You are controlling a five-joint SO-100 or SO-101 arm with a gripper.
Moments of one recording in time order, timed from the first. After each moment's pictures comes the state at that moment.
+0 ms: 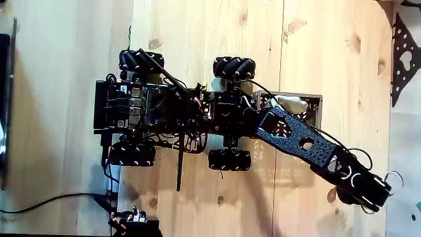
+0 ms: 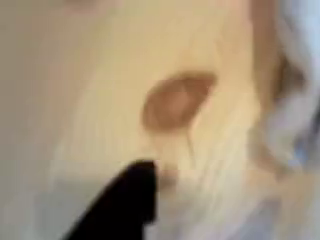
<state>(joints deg) 33.1 24.5 34.5 76.9 -60.6</state>
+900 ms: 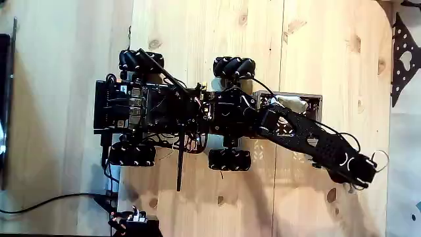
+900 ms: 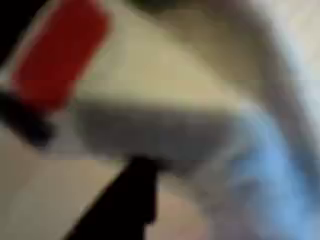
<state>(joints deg) 28.3 8.5 33.6 63.2 -57.8</state>
